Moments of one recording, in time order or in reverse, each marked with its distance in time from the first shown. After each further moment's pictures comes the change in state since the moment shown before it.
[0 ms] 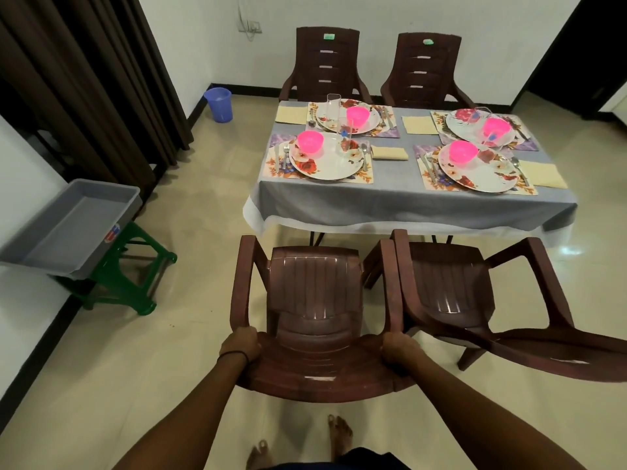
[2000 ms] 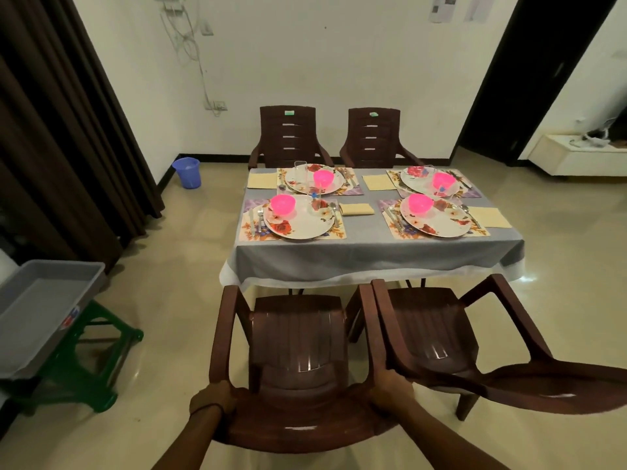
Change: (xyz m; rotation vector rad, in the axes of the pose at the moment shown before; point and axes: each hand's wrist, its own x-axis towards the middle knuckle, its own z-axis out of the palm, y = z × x) left_hand 0.032 -0.016 -0.056 0.006 0.047 -0.006; right_hand 0.039 -0.009 0.006 0.381 0.290 0.174
